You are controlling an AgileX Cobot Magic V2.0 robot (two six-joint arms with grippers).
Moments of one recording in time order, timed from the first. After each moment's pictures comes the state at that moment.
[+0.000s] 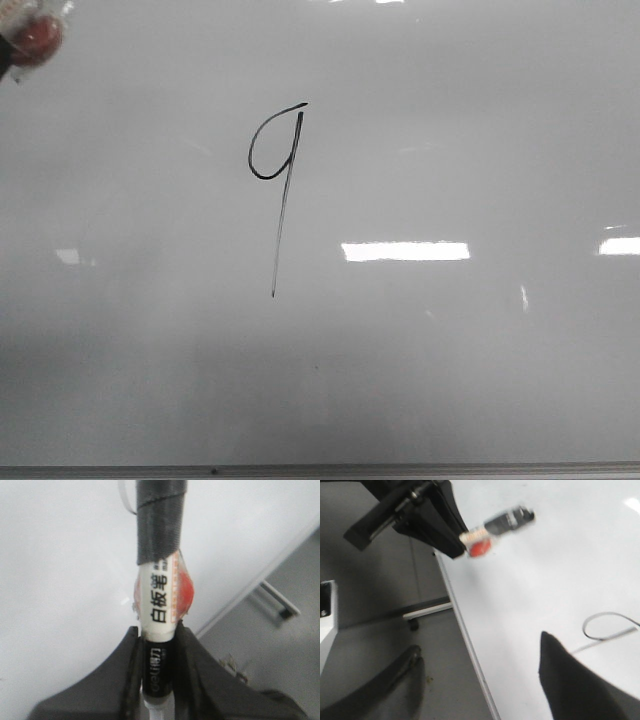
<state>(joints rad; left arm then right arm) -0.25 0.97 -0.80 -0.54 0.71 0.69 0.57 1.07 -1.01 0.74 0.68 -0.93</state>
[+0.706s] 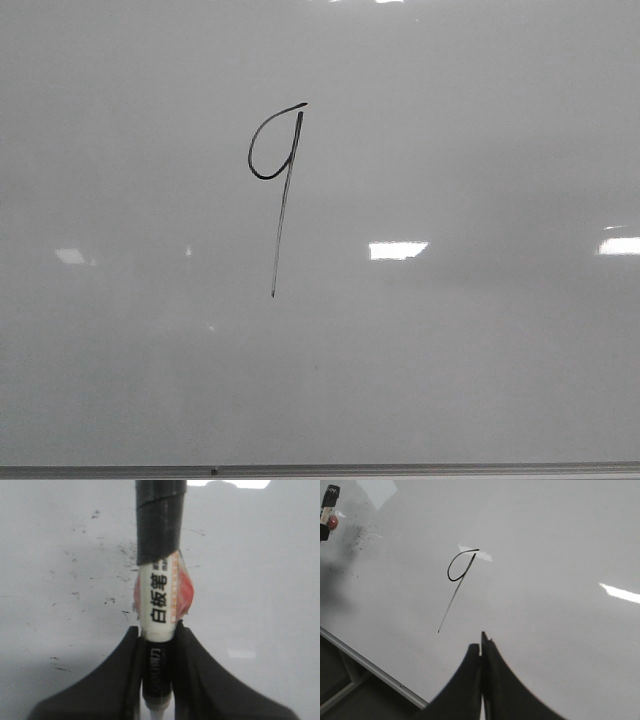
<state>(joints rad) -0.03 1.14 -0.52 -0.65 -0.01 0.60 0.34 0.35 -0.31 0.75 0.28 -0.75</state>
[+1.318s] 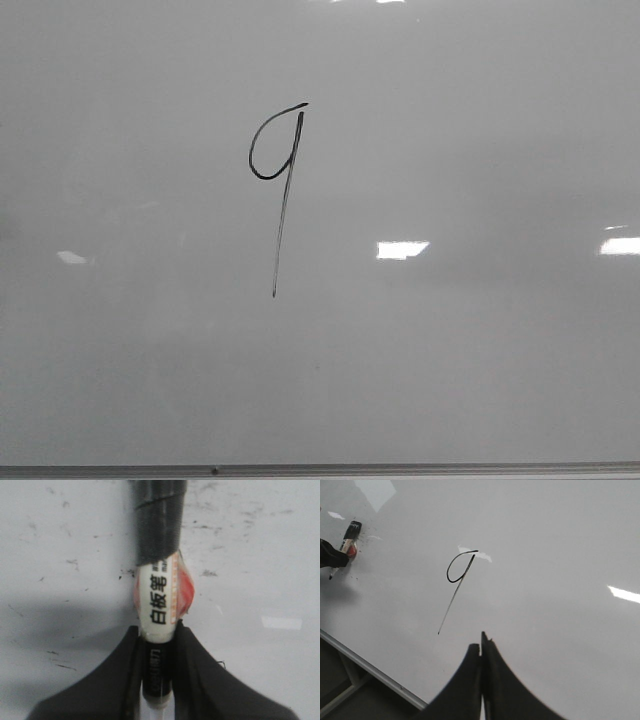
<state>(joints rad) -0.03 1.45 -0.58 -0.63 -0.14 0.60 0.34 0.35 -0.31 0.75 0.28 -0.75</state>
